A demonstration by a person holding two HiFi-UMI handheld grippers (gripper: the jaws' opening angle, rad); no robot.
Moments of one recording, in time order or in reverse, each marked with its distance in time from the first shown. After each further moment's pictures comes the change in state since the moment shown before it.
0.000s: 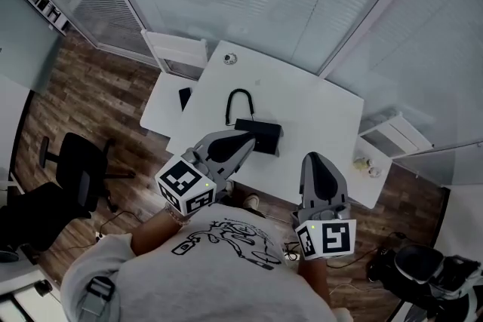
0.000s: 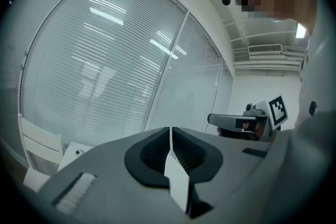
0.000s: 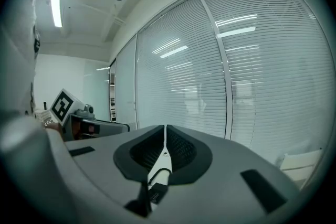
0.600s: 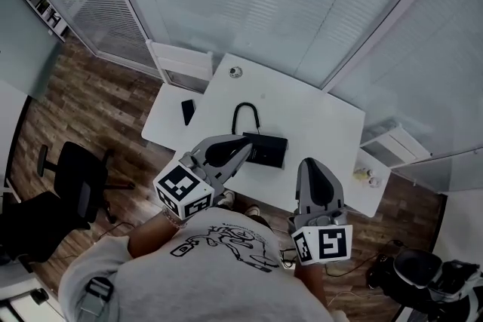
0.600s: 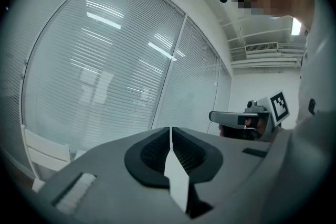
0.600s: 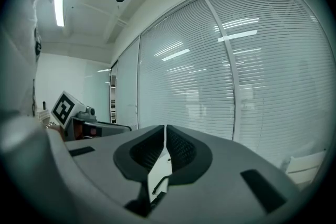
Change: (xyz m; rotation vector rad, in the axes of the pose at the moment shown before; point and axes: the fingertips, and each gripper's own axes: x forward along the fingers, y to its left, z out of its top) left arm -0.020 0.042 0.022 0.040 -0.013 -0.005; right arm 0.036 0.033 0.019 -0.007 -0.032 -0.001
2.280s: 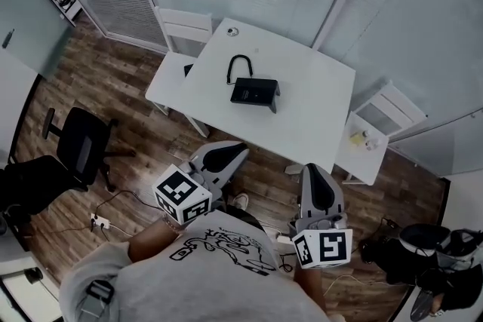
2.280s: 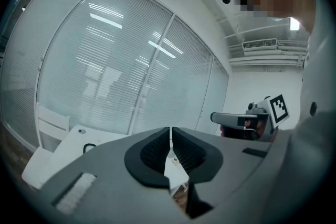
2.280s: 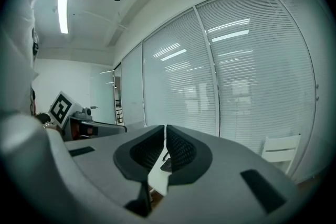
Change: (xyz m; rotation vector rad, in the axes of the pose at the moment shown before) left arm -0.085 -0.233 -0.084 -0.046 0.031 0.058; right arm -0.258 0.012 -0.040 0.040 0.039 0.007
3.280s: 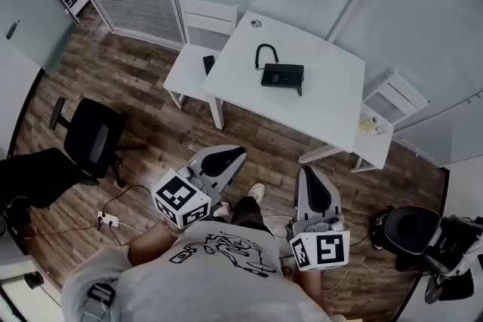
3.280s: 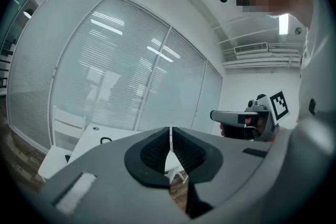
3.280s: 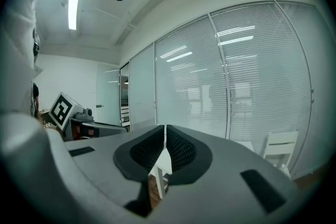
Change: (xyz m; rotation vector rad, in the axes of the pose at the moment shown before) left arm -0.194 -0.002 -0.024 0.018 -0.018 -0.008; right arm -0.059 0.190 -0.010 -0.026 -0.007 0.004
